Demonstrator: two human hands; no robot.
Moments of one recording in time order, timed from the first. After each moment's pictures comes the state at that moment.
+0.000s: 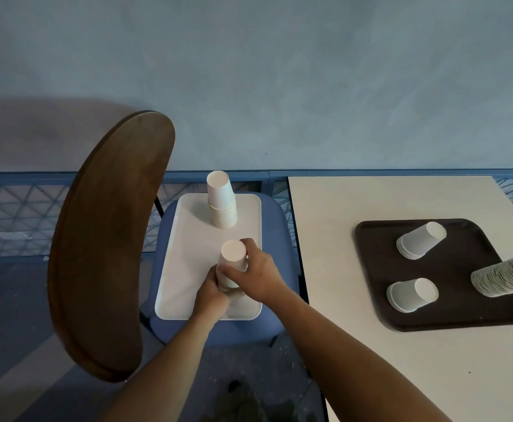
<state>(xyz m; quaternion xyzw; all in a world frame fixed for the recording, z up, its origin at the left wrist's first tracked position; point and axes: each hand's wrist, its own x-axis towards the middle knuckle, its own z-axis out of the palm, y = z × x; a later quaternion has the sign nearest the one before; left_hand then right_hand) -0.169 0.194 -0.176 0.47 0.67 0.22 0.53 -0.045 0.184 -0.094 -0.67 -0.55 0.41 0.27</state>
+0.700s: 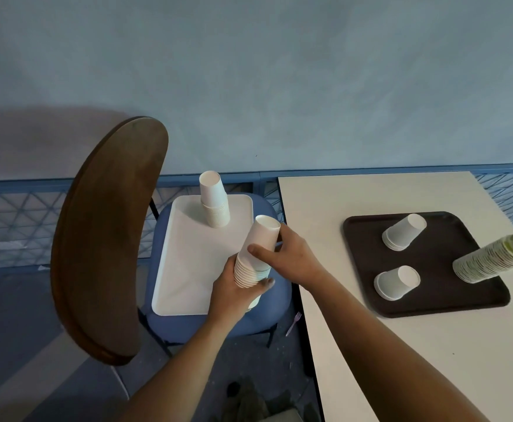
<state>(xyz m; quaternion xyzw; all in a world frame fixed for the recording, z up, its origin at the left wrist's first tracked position) -0.140 0.144 -0.117 0.55 0.59 0.29 0.52 0.022 0.159 -0.041 -0.69 -0.52 0.39 0.31</state>
